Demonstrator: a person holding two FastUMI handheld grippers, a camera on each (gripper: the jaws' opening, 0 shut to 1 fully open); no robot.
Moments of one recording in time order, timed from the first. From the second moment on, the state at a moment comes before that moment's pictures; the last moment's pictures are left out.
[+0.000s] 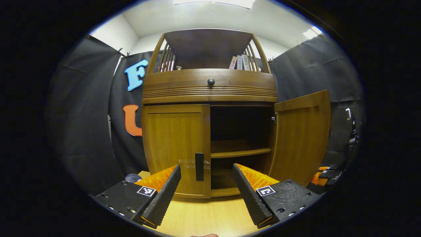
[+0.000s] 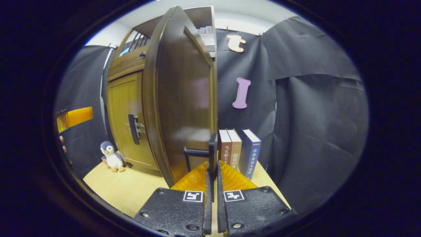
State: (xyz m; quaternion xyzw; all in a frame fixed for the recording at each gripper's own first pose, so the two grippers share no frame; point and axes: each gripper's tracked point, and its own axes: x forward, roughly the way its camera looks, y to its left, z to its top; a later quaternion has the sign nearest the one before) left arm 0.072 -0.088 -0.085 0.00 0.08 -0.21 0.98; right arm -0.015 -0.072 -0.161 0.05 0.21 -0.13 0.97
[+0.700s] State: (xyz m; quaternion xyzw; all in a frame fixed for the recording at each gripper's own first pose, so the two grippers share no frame) left arm 0.104 -0.117 -0.106 0.00 0.09 -0.22 0.97; right arm -0.024 -0.095 -0.162 0.06 0.21 -0.13 0.97
